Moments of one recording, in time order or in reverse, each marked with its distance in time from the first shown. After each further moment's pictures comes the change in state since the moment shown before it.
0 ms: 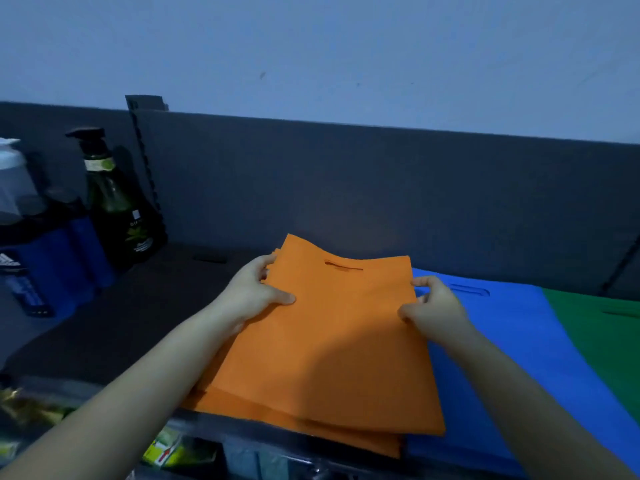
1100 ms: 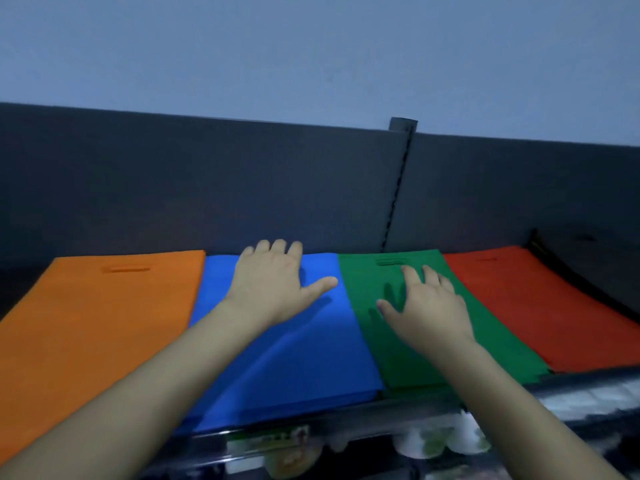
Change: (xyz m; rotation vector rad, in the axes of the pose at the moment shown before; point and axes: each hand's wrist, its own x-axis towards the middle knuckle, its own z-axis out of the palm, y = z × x) left_hand -0.068 0.153 0.272 1.160 -0.023 0.641; right_hand -0.070 0.141 -0.217 -0.820 0.364 0.048
